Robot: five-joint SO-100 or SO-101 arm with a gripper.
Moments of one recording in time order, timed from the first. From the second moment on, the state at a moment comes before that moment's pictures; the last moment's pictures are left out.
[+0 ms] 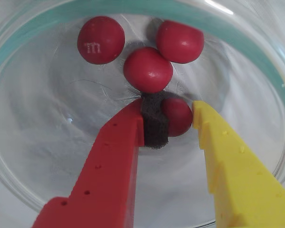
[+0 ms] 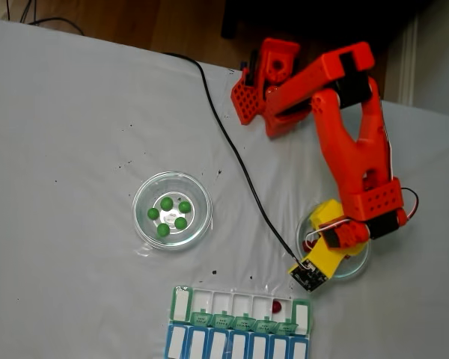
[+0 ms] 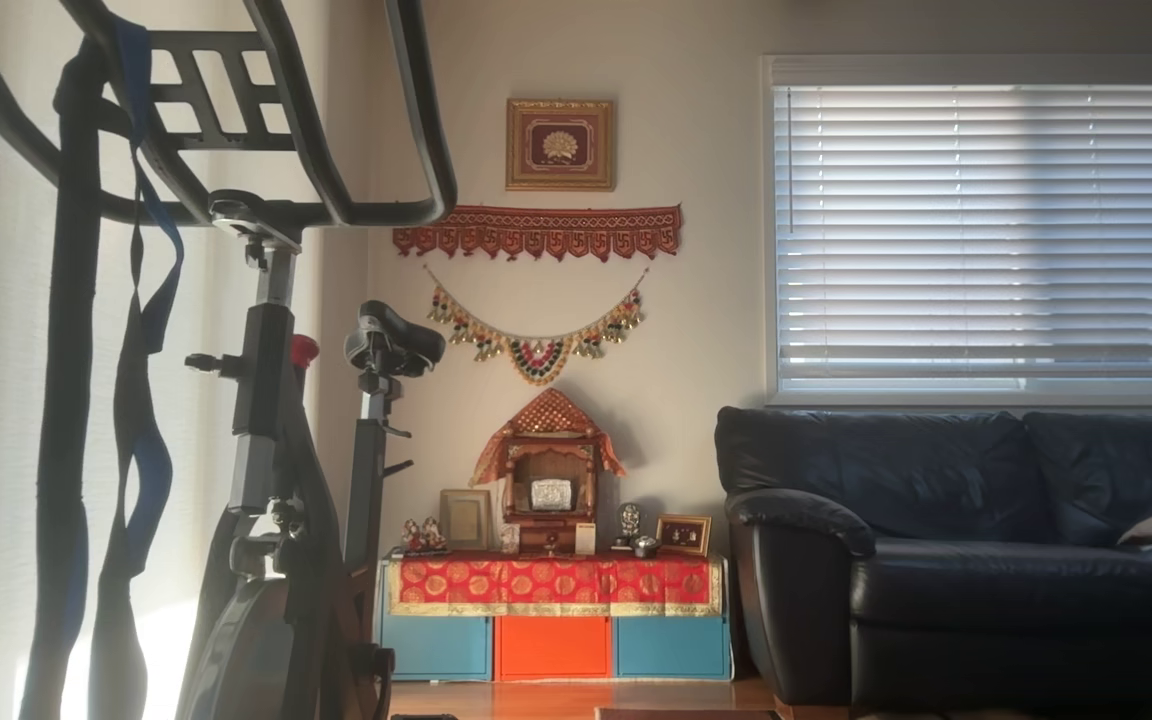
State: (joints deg) arm -32.8 99.7 108.1 66.3 -22.5
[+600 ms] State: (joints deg) arm -29.1 128.9 112.5 68.4 -5.3
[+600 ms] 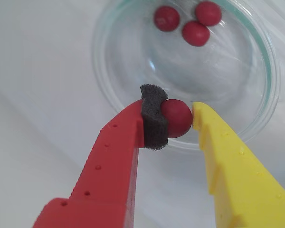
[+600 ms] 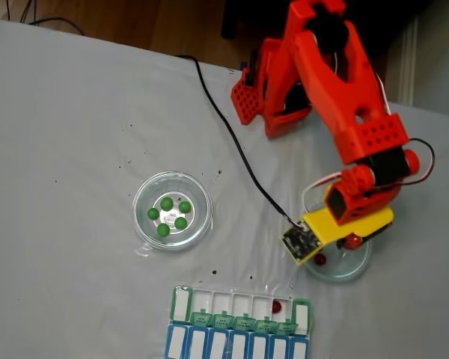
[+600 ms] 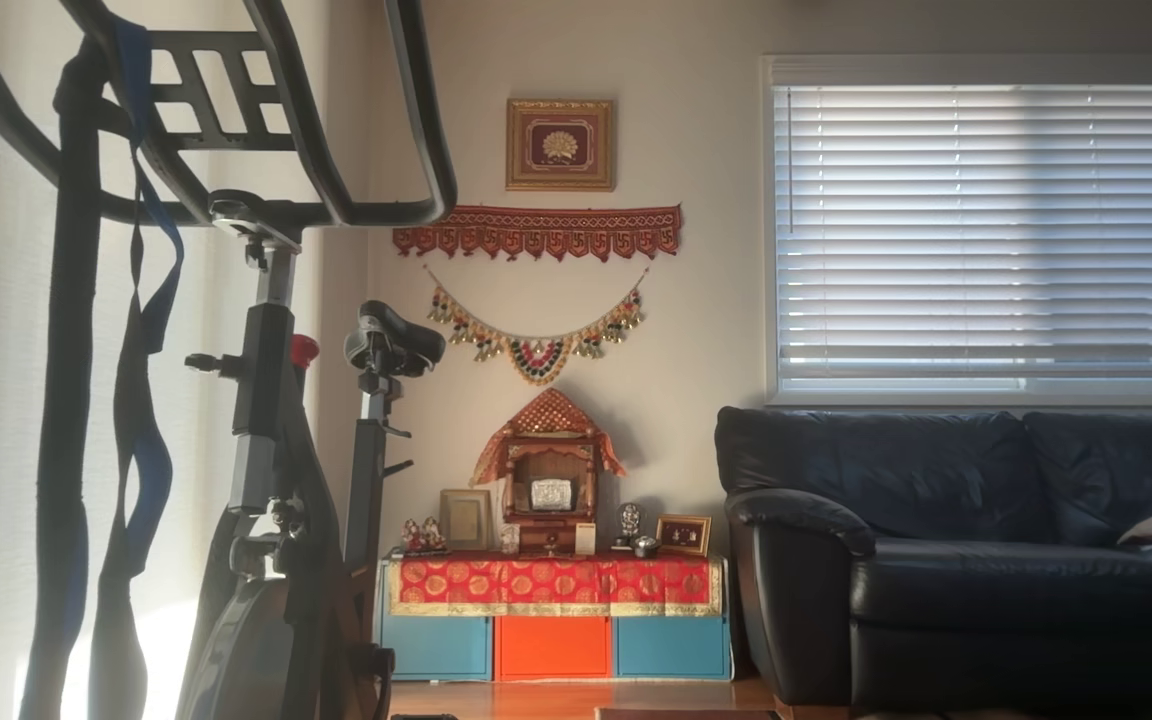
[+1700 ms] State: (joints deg) arm -5.1 92.5 80.1 64.7 1.6
